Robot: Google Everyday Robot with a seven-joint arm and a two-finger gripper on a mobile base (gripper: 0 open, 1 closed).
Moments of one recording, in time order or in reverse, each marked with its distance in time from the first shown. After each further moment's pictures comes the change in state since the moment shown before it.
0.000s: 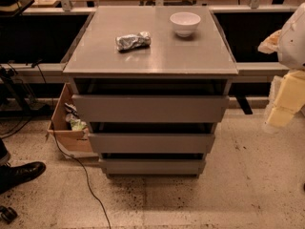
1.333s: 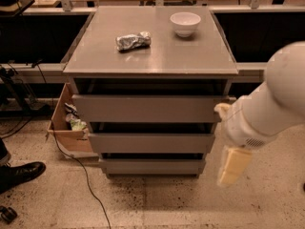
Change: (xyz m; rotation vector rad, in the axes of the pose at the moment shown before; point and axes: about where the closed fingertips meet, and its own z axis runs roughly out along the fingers) arm -0.014 0.064 0.150 -0.044 -0.075 -0.105
